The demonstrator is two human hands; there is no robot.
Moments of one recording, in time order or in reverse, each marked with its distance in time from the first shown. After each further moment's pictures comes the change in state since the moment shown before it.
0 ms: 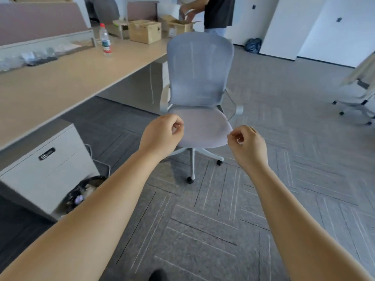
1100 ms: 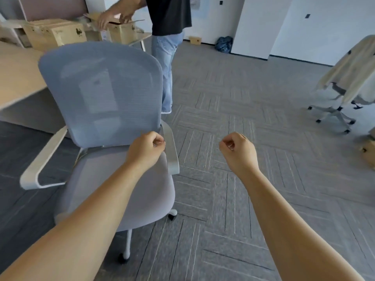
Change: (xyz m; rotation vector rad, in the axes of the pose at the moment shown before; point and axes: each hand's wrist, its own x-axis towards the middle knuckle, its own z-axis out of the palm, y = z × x) left_hand 0.503 0.097 0.411 -0.067 -0.159 -0.269; right_hand 0.536 0.345 -0.040 -0.016 -0.032 0.150
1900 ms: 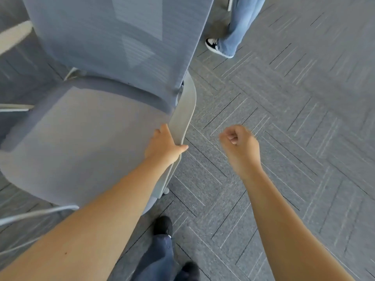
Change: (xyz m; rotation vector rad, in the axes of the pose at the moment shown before) left_hand 0.235 -0.116 0.245 0.051 -0.099 -0.764; right_hand 0.274 0.142 0.232 0.026 -0.600 -0.053
